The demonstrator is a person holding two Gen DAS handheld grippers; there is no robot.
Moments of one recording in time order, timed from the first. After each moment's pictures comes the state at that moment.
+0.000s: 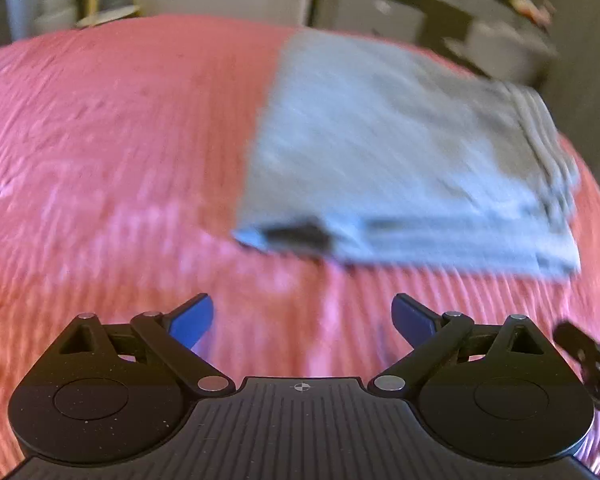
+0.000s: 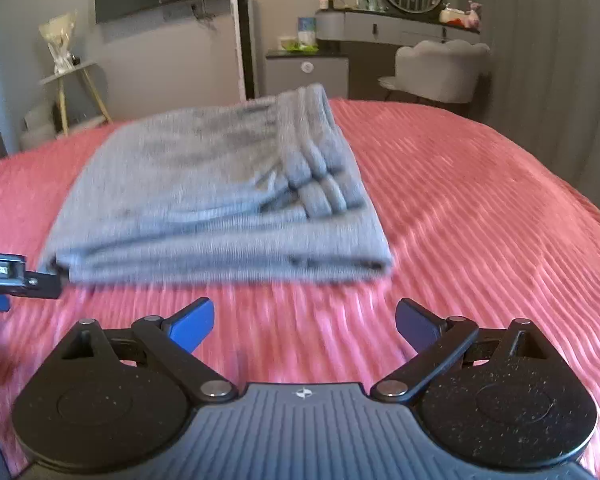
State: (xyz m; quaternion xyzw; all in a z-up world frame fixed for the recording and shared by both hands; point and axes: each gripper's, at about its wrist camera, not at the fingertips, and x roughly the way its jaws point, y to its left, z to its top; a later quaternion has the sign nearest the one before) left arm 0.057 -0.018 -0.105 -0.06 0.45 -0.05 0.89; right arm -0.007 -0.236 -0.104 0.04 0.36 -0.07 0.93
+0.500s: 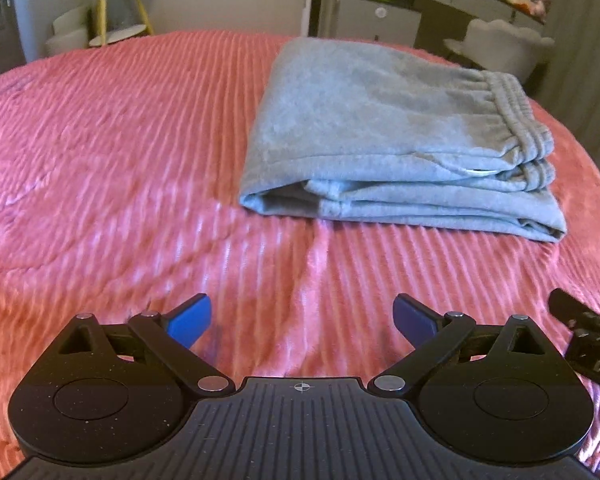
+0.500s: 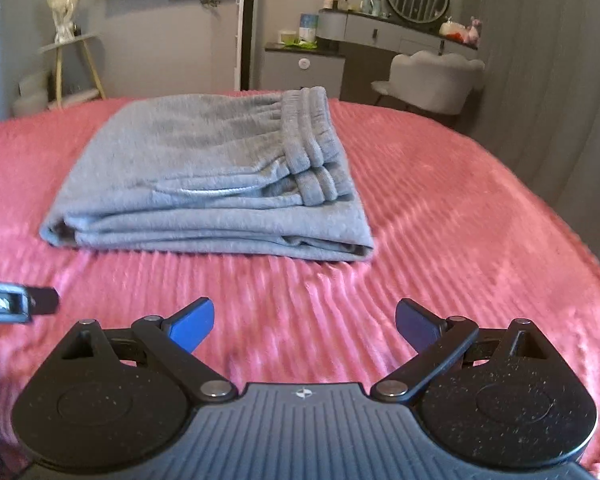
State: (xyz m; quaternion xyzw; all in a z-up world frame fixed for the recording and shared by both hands) left arm 0.006 -0.030 -0.090 -0.04 0.43 -0.03 0.90; right arm -0.034 -0.217 -0.086 -0.02 0.37 -0.09 0.93
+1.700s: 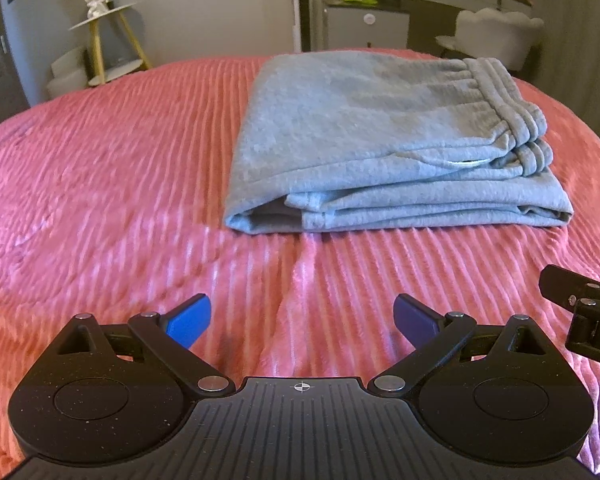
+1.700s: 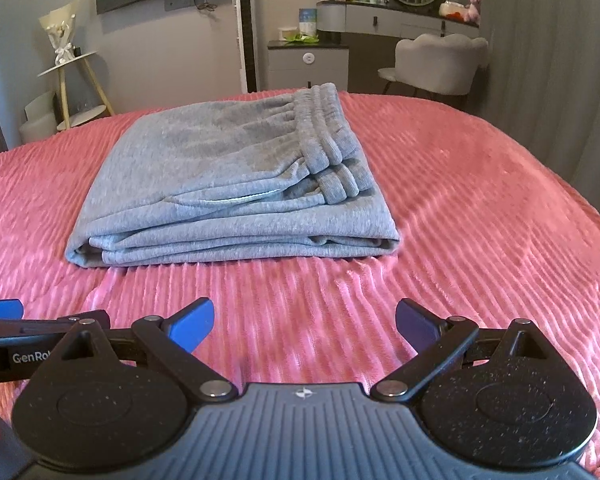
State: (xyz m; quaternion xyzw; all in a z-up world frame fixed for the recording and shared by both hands) left arm 0.008 -0.054 -0.094 0.03 0.41 -0.02 0.91; right arm -0.032 -0.216 -0.081 0.04 0.37 -0.07 0.92
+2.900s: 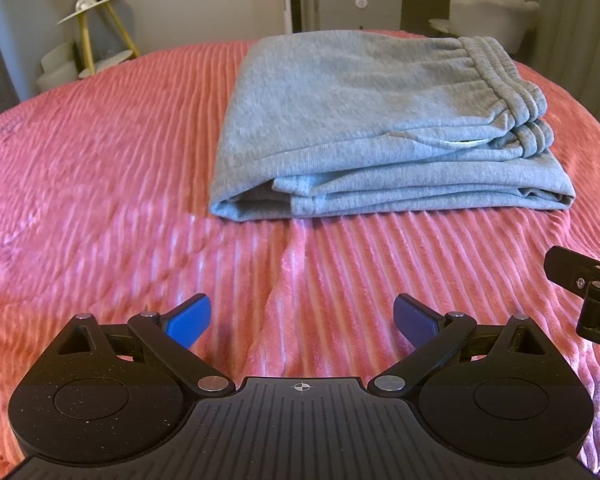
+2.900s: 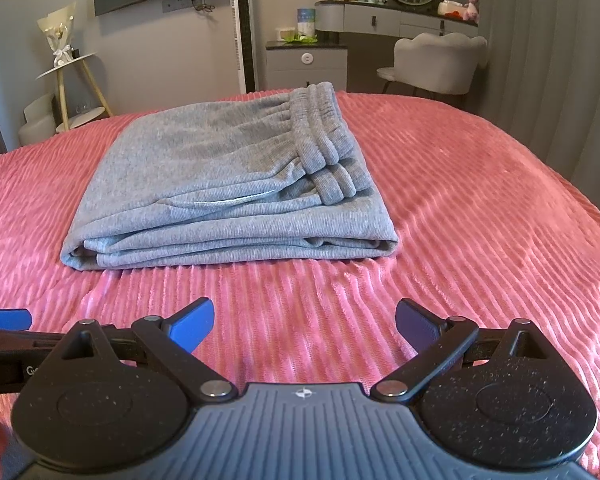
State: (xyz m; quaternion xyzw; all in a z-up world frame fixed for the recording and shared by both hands) left arm 0.014 -0.056 -0.104 0.03 0.43 -0.03 0.90; right arm -0.028 -0.218 -0.084 0.05 0.37 -0.07 0.92
